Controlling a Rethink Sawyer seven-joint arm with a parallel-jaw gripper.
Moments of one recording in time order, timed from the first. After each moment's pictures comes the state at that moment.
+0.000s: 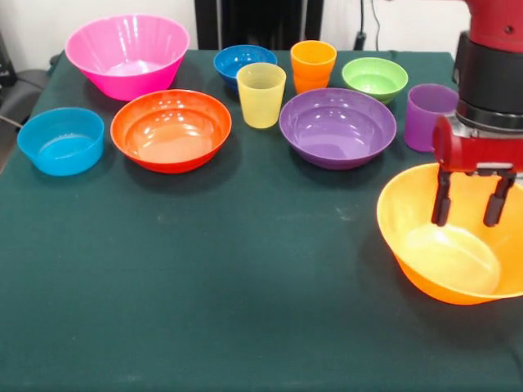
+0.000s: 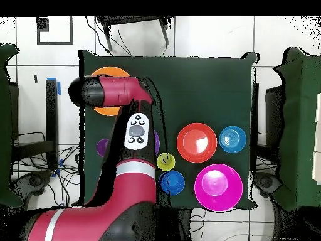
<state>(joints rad) 0.11 -0.33 -0.09 1.13 0.10 0.51 1.76</state>
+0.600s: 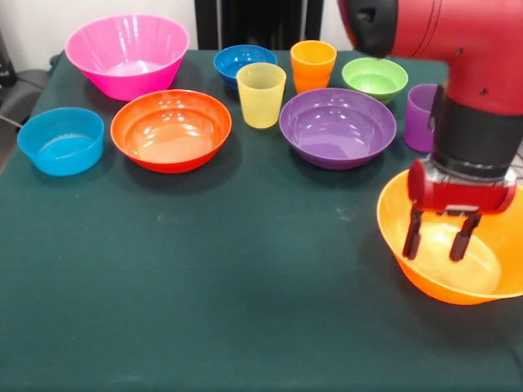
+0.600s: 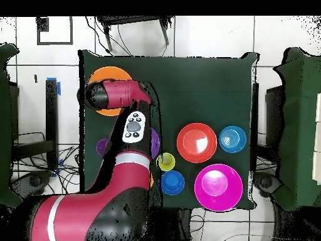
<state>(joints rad) 0.13 -0.19 -0.16 1.04 0.09 0.45 1.78</state>
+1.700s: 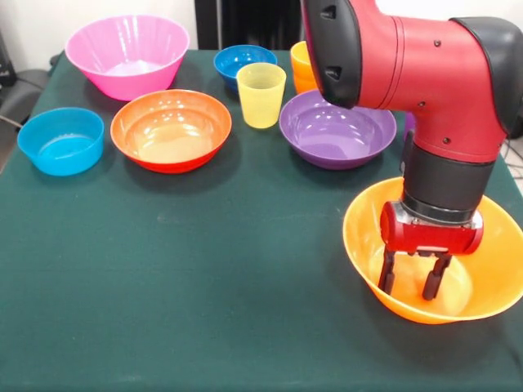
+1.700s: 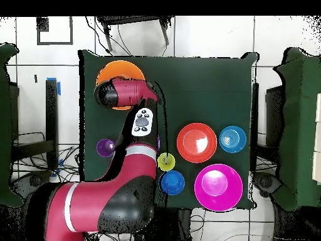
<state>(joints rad) 0.10 -0.08 -0.17 0.94 0.08 0.39 1.78</state>
